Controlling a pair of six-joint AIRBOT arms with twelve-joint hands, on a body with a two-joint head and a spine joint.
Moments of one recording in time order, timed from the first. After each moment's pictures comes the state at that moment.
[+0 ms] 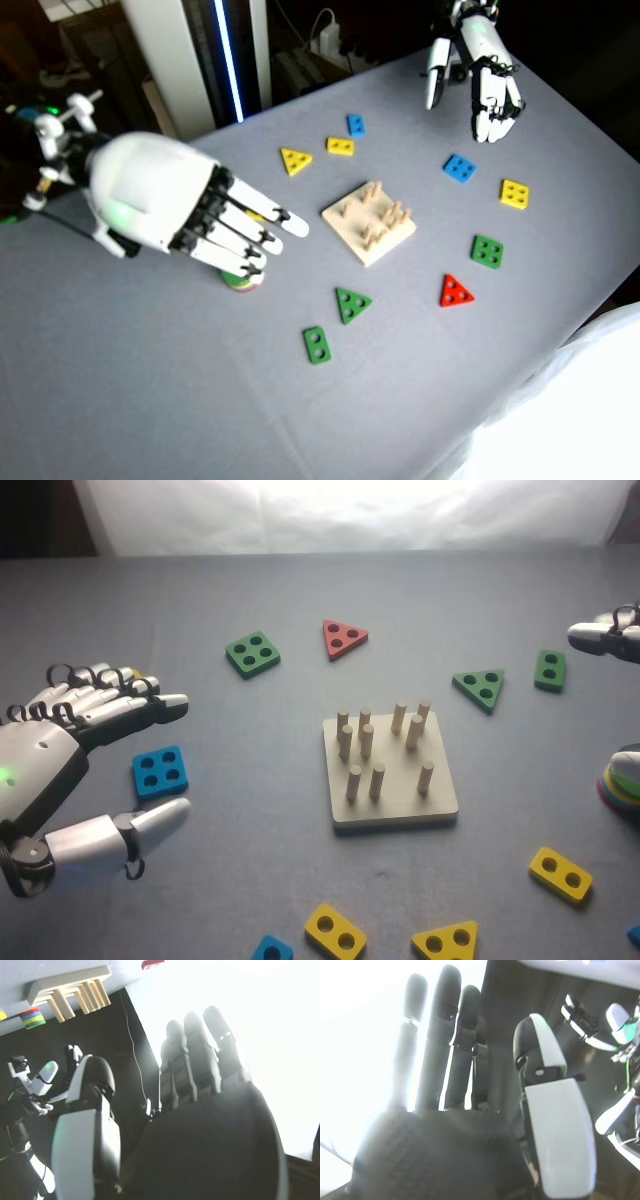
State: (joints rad) left arm 1.28 -0.81 0.91 -0.36 -1.32 0.77; right arm -1.25 -0.83 1.03 0.16 1.14 -0.71
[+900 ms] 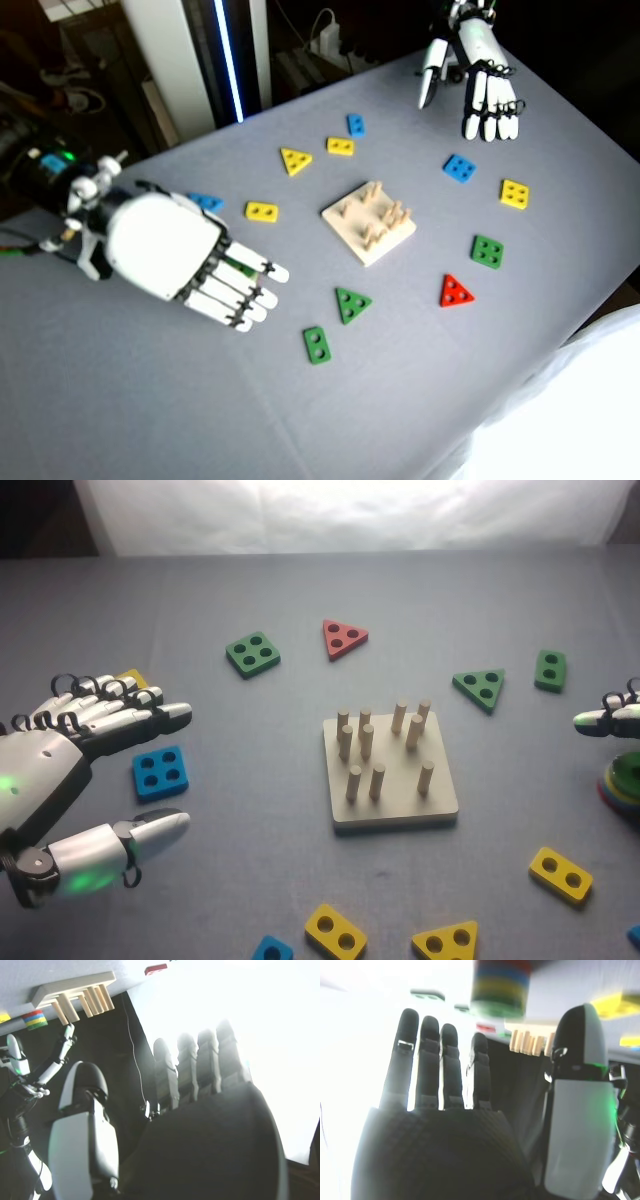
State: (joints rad) left arm 1.29 -0.83 0.91 -0.36 -1.32 0.75; right arm -1.22 -0.91 1.15 0.14 0.80 -0.74
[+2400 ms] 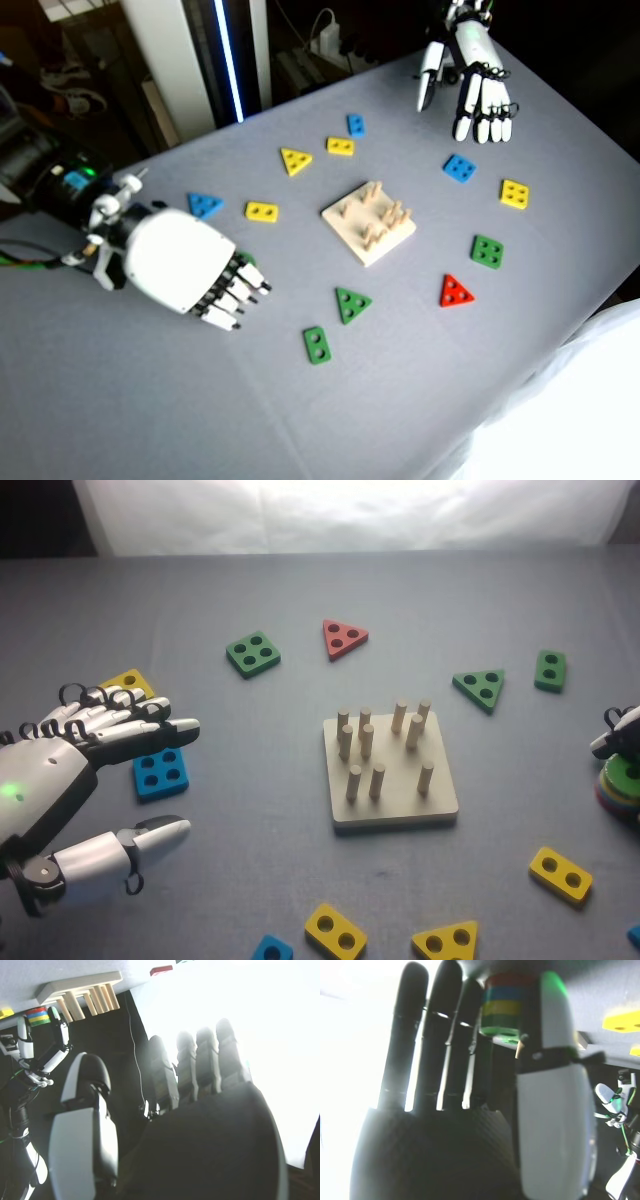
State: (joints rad) left arm 1.30 -0.83 0.91 -0.36 -1.32 0.73; right arm -1.19 -0.94 1.18 0.14 0.78 -0.76
